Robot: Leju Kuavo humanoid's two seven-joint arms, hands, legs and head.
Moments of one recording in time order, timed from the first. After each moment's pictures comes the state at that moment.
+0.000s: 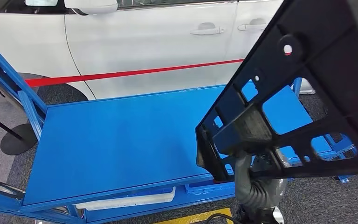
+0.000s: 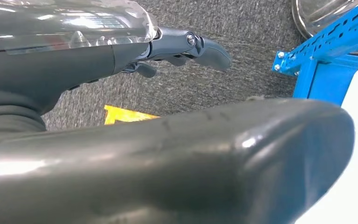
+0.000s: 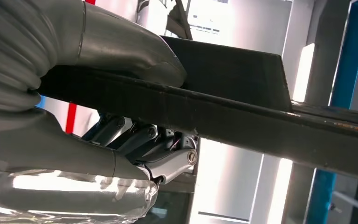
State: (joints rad) left arm -0.05 -0.19 1.49 -0.33 -0.98 0.02 -0.56; right arm 0.13 0.03 0.51 -2.04 0.28 -0.47 -0.56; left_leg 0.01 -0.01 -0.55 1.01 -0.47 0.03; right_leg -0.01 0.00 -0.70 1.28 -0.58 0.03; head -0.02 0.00
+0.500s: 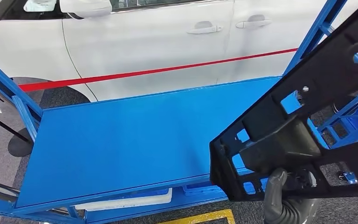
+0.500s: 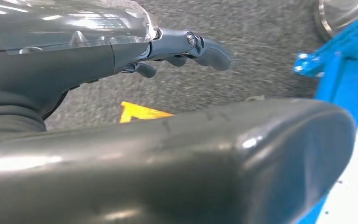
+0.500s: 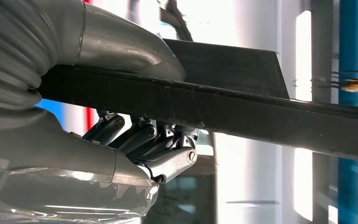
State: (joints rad) left arm -0.05 -0.21 1.50 -0.34 -0.98 0.08 -0.50; right arm 0.32 0.05 0.39 -2.18 0.14 -0.34 -0.58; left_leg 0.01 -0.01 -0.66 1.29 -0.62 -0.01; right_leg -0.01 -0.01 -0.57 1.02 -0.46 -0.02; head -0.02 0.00
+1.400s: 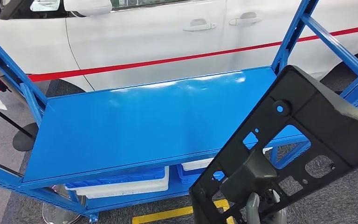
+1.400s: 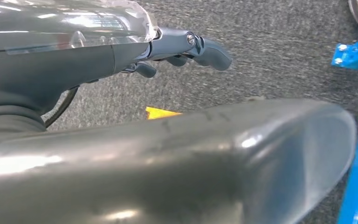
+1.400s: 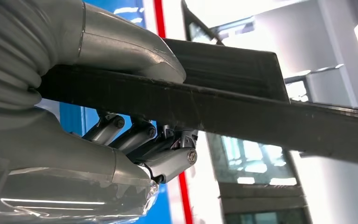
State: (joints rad) left arm -0.04 -0.24 1.50 -0.39 -1.05 0.05 -0.48; right arm 0.50 0.14 0.25 -1.93 -0.01 -0.01 -0.68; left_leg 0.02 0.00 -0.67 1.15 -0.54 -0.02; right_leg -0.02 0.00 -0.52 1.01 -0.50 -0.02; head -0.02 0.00
